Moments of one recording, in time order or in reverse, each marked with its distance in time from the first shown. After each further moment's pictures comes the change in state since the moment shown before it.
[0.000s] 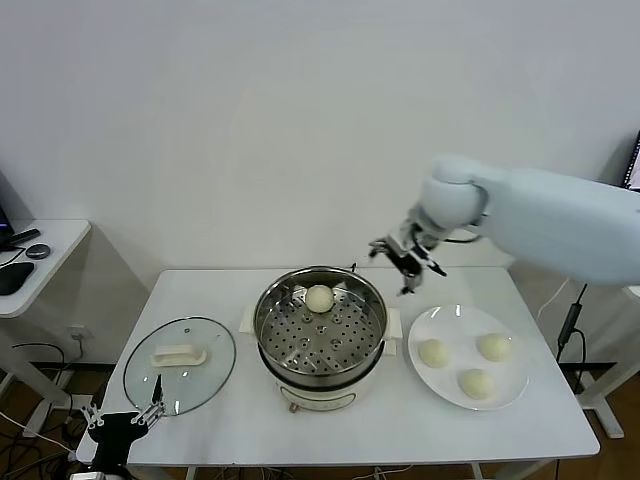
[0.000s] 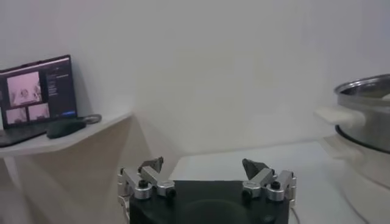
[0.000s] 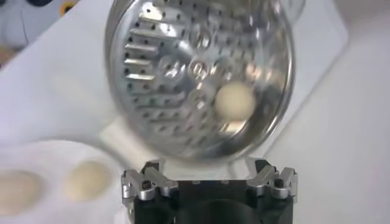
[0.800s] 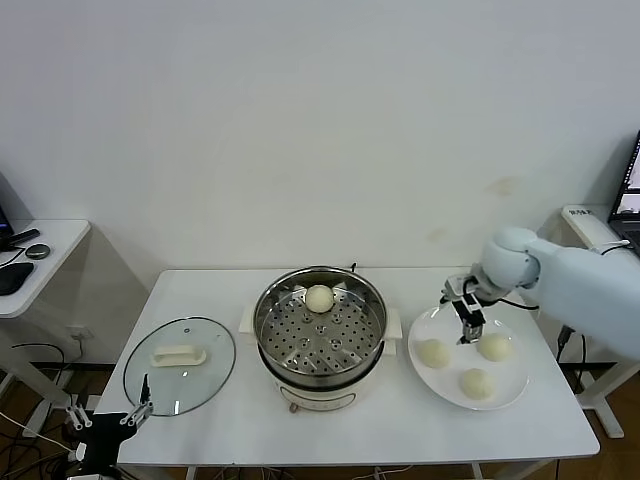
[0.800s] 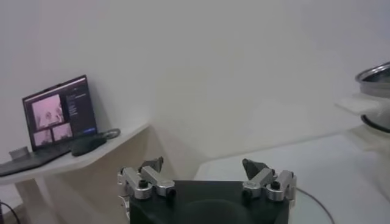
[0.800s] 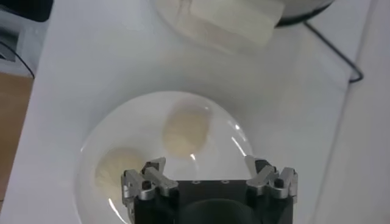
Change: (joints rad) left arm 0.003 -0.026 -0.030 0.005 0.106 -0.018 -0.023; right arm -0.424 -0.138 0.248 -0.134 -0.186 -0.084 -0.036
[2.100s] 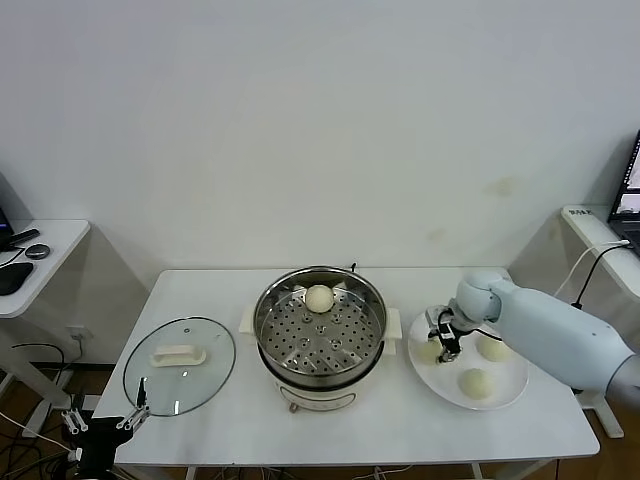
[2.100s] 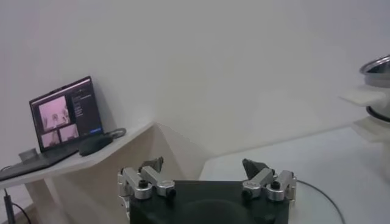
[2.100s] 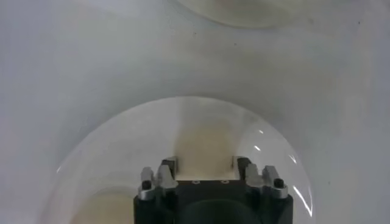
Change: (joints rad) left arm 0.016 -0.006 -0.012 -0.006 0.015 -0.004 -0.003; right arm -0.291 0.137 0.221 -0.194 -0.136 0.017 0.037
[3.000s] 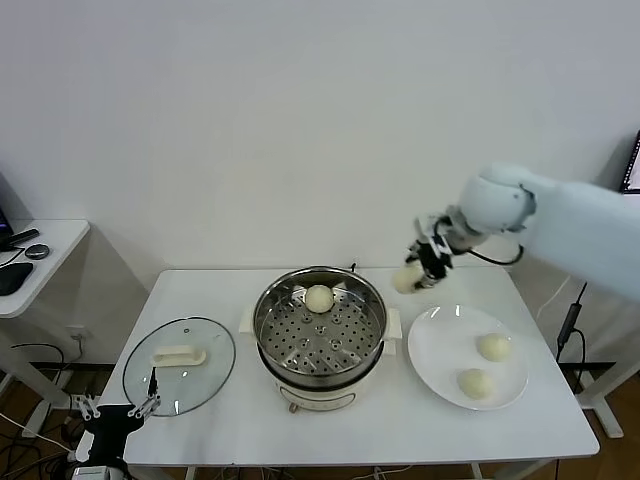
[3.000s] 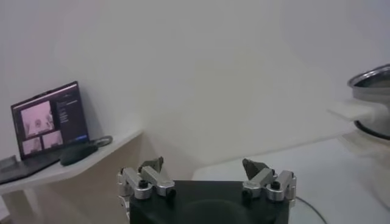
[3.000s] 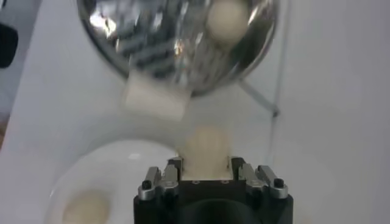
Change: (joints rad) left arm -0.057 0.044 0.042 0.027 -0.015 -0.003 0.002; right arm 0.735 -0.026 -0.423 0.379 0.536 -0.245 0.064
